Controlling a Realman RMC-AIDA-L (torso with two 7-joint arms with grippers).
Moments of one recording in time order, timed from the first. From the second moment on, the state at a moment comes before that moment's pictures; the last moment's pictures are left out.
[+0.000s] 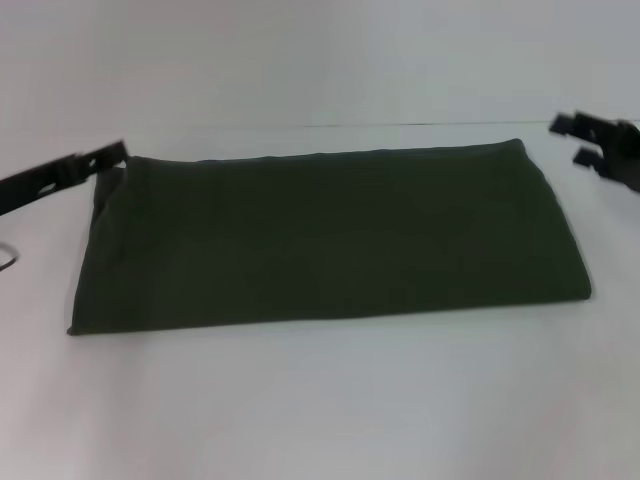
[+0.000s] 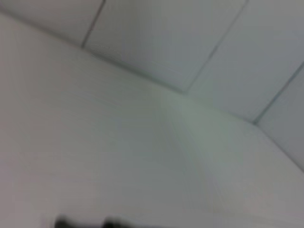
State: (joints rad) left arm -0.49 -2.11 0.61 0.85 1.98 1.07 -2.03; right arm 0.62 1.94 -0.60 -0.44 -1.84 -1.06 2.18
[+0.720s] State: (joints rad) left arm -0.65 -2.00 0.43 0.84 2.70 1.38 -2.32; right arm 0.57 1.86 -0.62 -0.49 -2.10 -1.31 2.36
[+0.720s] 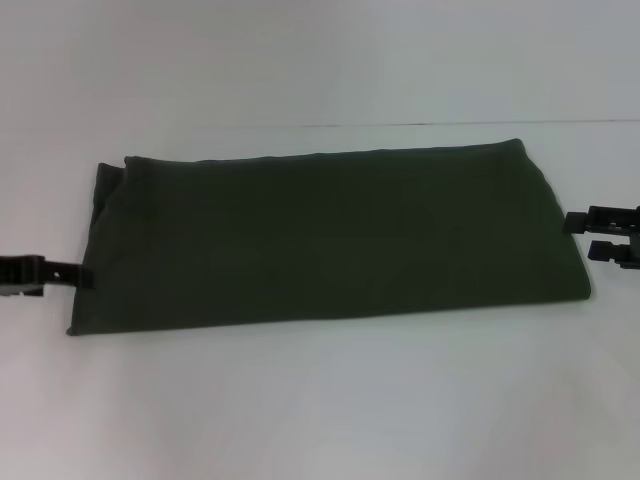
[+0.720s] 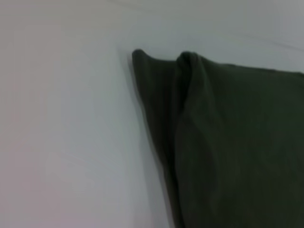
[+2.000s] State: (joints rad) left arm -0.69 -1.99 0.52 0.72 2.73 1.34 -2.33; right arm 0.60 1.86 -0.62 -0.49 -2.13 -1.27 2.36
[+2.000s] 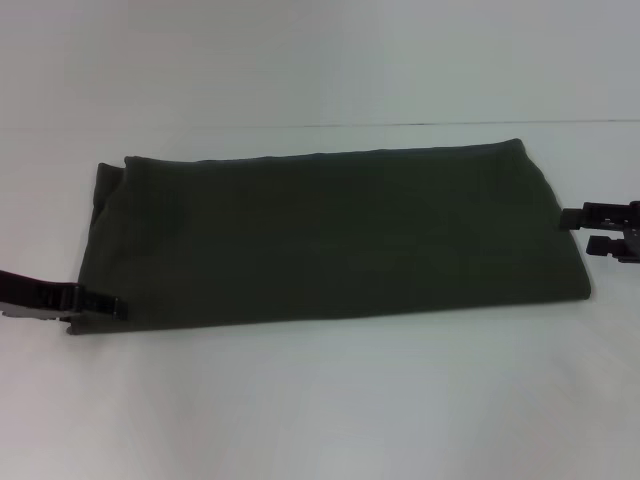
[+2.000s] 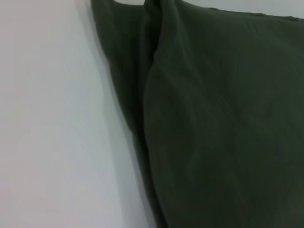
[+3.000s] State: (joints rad) left arm -0.69 -2.00 0.55 0.72 2.75 1.32 -2.32; right arm 0.61 1.87 -0.62 -0.49 -2.13 -1.29 2.36
